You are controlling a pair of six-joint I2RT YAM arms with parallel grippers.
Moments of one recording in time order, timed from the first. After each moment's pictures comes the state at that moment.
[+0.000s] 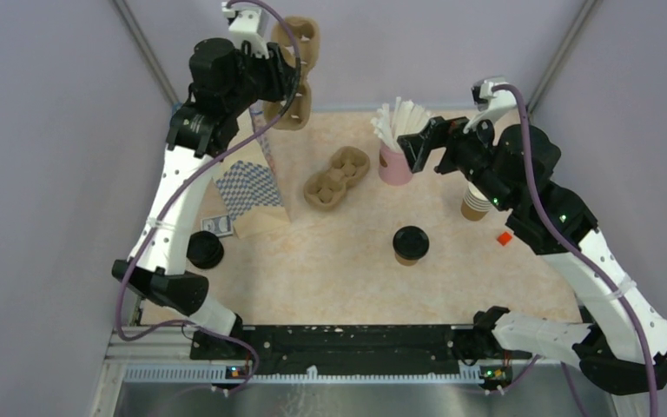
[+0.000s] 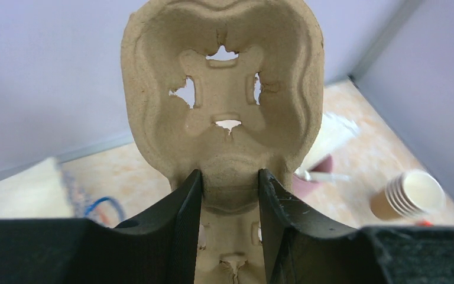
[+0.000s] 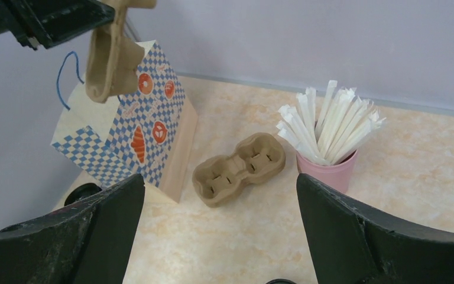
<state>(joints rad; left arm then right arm) -0.33 1.59 2.00 -0.54 0.21 -0.16 0.72 1.04 1.50 -0.52 0.24 0.27</state>
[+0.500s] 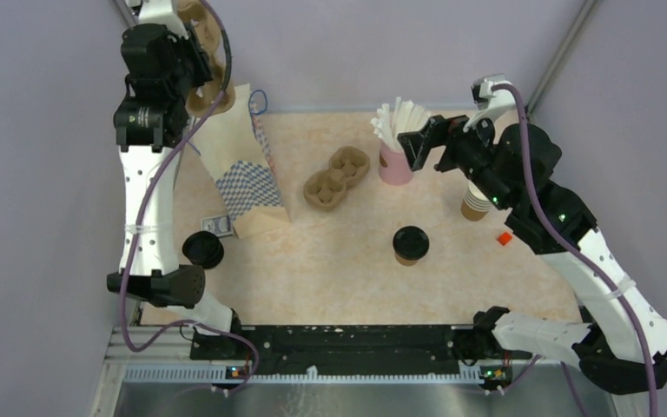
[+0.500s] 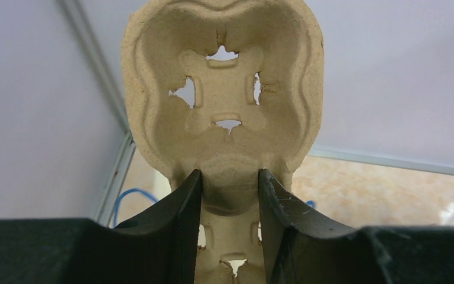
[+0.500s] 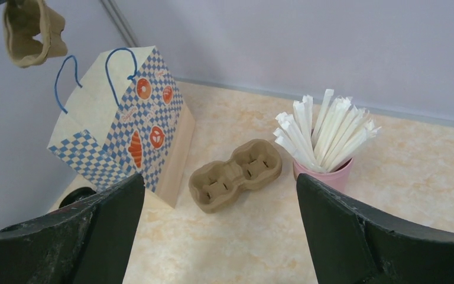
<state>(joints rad) -0.10 1.58 2.19 -0.69 -0.14 -0.12 0.72 1.04 1.50 -0.49 0.24 0.24</state>
